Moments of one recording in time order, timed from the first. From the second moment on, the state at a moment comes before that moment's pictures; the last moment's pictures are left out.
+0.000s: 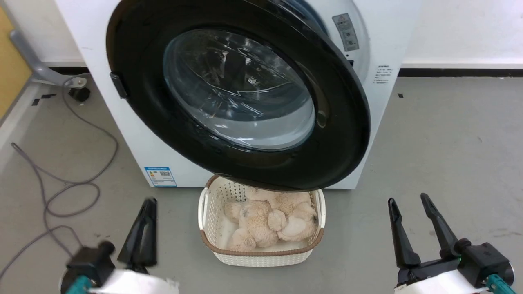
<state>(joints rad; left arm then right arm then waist) 0.02 0.25 -0.18 -0.02 -0.46 0.04 -0.26 0.04 -0.05 0.05 0.01 0.14 0.13 -0.26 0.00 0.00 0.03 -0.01</state>
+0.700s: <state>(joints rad) 0.05 0.15 -0.16 0.02 -0.27 -0.02 -0.26 0.03 -0.07 0.13 0.03 0.16 0.13 -0.26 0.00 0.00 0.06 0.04</state>
